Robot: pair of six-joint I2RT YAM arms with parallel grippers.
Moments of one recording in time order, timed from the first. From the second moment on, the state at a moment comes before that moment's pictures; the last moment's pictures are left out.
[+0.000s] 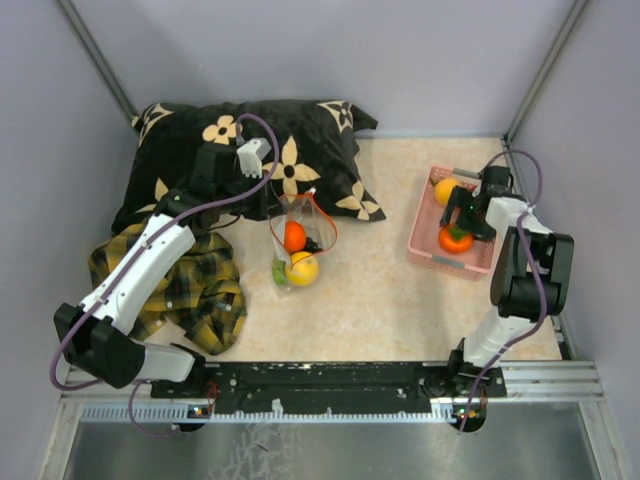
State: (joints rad) left arm -0.43 1.36 1.33 -0.57 0.34 -0.28; right arm -0.20 1.74 1.13 -0.44 -0.11 0.21
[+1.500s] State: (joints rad) left arm -0.43 1.36 1.32 -0.56 0.36 -0.29; right arm -0.07 1.53 1.07 -0.64 0.06 0.23
